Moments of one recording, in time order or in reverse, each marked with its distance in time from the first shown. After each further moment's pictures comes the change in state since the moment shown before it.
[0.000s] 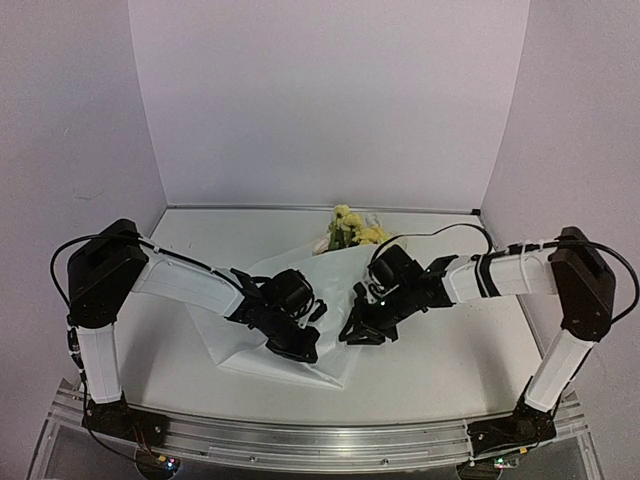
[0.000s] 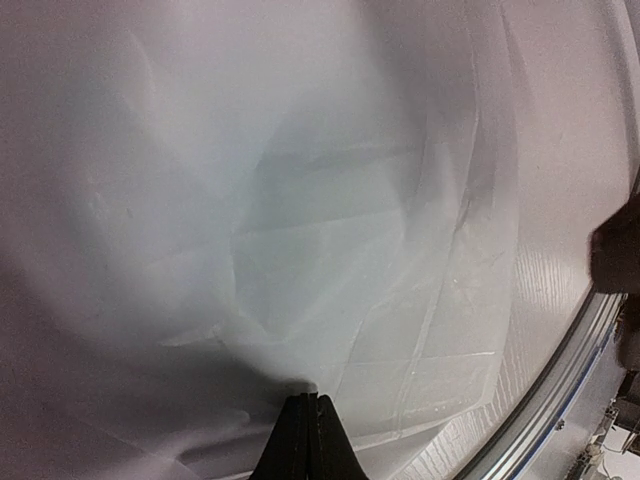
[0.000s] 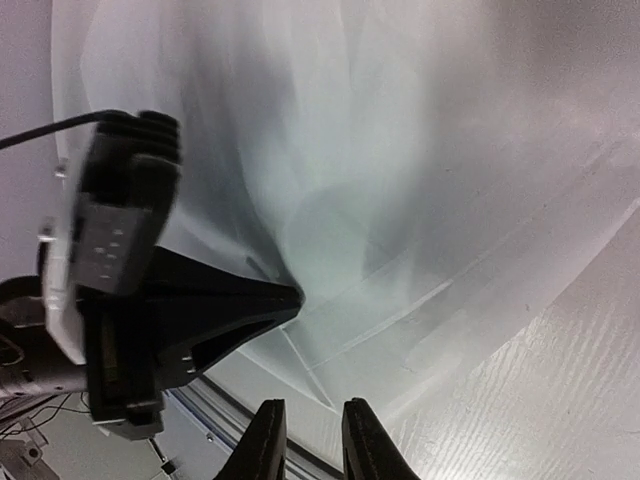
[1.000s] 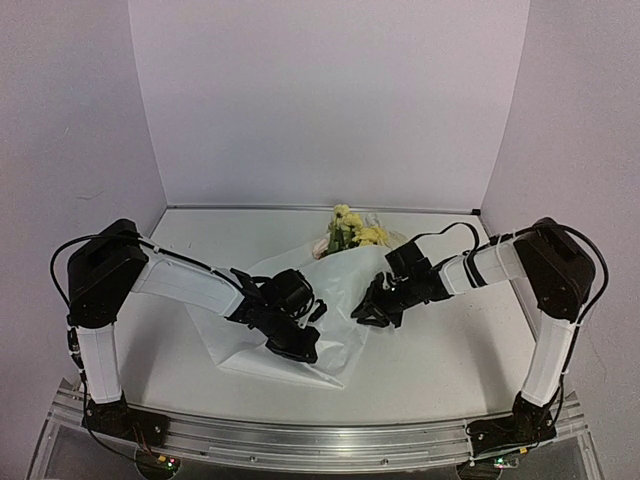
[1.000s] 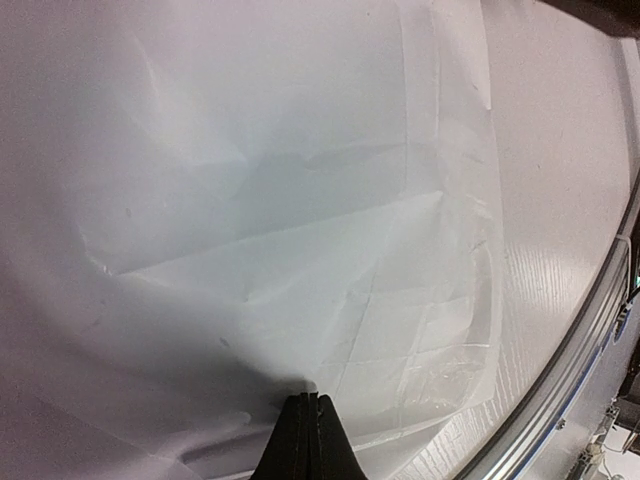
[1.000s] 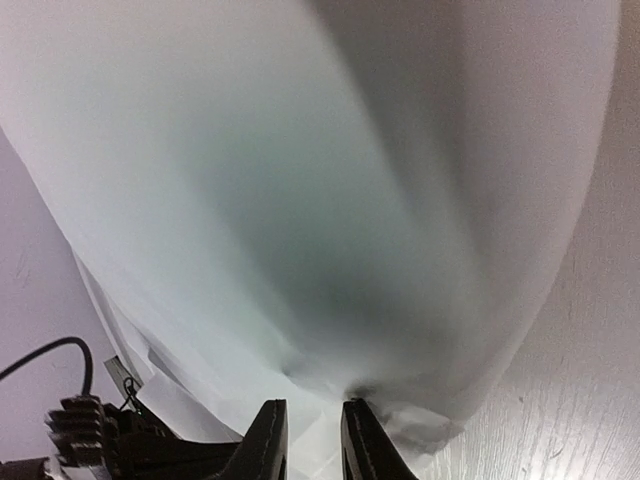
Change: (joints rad) left arm 0.000 0.000 0.000 -0.002 0.000 0.002; right arm -0.189 0.166 -0.030 0.265 -0.011 0.141
